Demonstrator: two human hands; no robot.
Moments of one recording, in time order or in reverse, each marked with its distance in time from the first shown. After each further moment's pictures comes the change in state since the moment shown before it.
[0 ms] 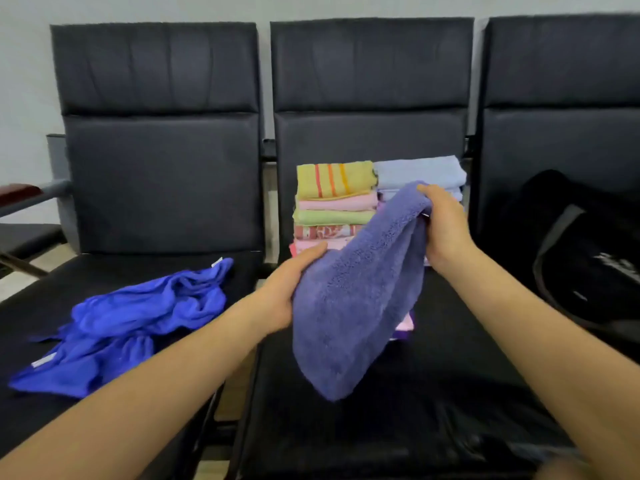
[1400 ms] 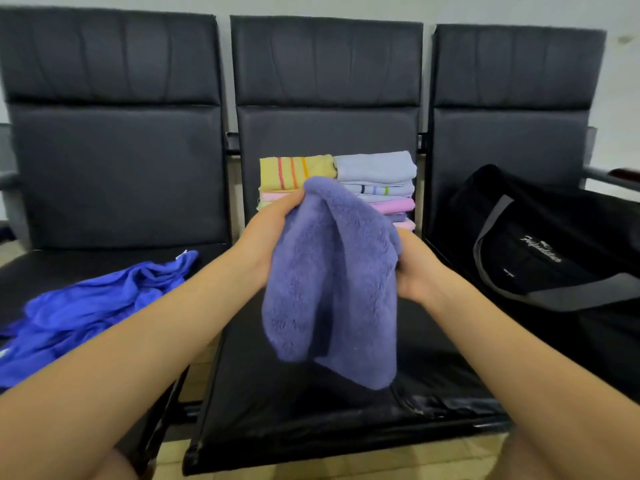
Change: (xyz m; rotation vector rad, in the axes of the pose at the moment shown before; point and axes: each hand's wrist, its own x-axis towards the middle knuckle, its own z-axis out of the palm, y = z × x) left_hand -0.023 0.029 0.062 -0.040 -0.022 0.184; right_hand -0.054 0.003 -0.045 0.053 -0.372 0.409
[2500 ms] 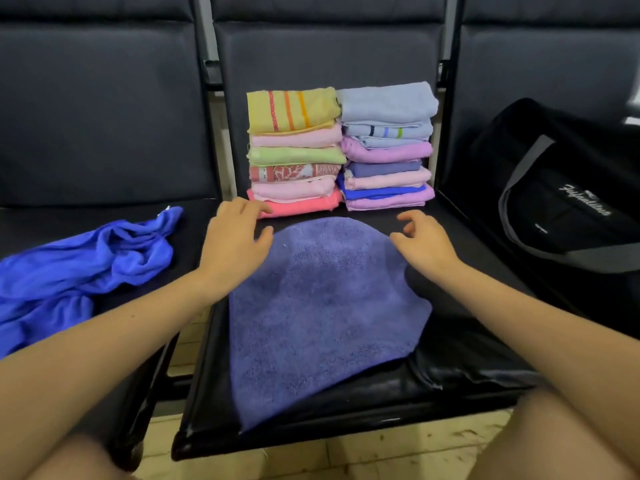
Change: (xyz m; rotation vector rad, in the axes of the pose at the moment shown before) left_hand 0.051 -0.080 -0.127 1.627 0.358 0.553; right_hand 0.062 0.072 -0.086 -1.219 0.483 -0.200
